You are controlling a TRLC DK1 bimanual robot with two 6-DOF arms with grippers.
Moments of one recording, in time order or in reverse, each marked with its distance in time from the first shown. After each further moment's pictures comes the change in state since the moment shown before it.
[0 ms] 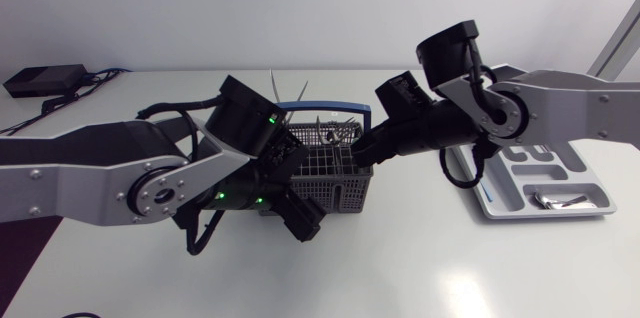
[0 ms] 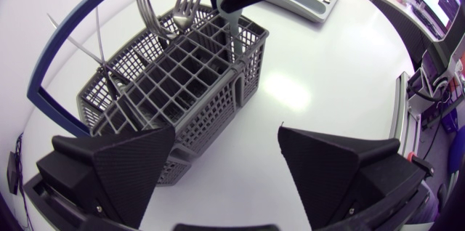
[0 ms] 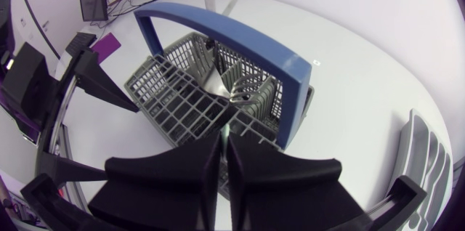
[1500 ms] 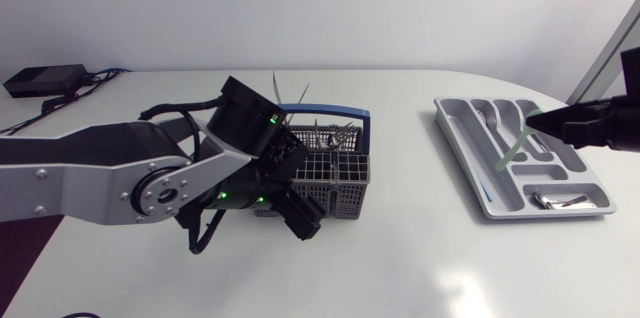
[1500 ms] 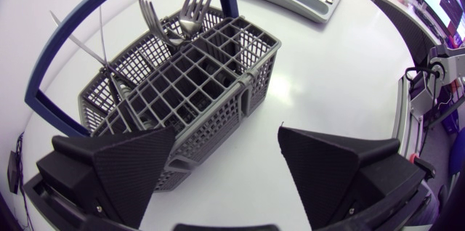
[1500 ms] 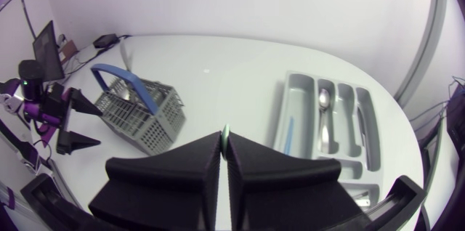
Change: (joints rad) left arm 0.003 0.010 -0.001 0.011 -0.007 0.000; right arm -0.784 -0.484 -0.063 -0.404 -0.294 -0.243
